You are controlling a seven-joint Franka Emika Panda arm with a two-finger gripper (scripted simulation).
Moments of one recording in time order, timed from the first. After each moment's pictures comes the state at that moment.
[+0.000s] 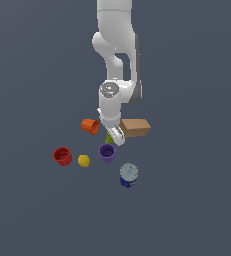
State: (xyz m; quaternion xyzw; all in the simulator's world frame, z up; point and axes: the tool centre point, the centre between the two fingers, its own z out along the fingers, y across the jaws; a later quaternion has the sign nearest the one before) arm -0.096 -0.019 0.047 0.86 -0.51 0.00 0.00
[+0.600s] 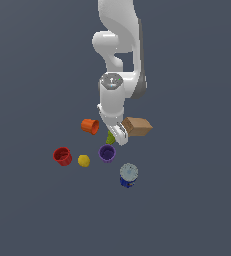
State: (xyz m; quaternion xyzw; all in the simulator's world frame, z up) arm -0.067 -0.010 0.097 0.86 -0.51 0.00 0.00
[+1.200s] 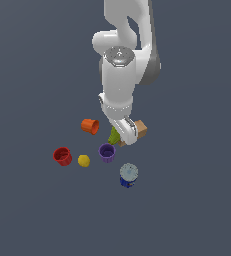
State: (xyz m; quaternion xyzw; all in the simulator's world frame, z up) arm -0.010 0.009 0.193 0.86 -0.51 0.00 0.00
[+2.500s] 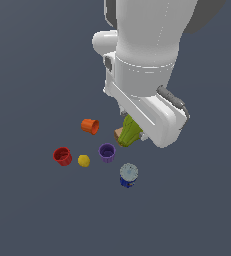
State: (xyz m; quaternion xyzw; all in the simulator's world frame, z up) arm 0.097 0.045 0.364 0.86 -0.51 0.00 0.00
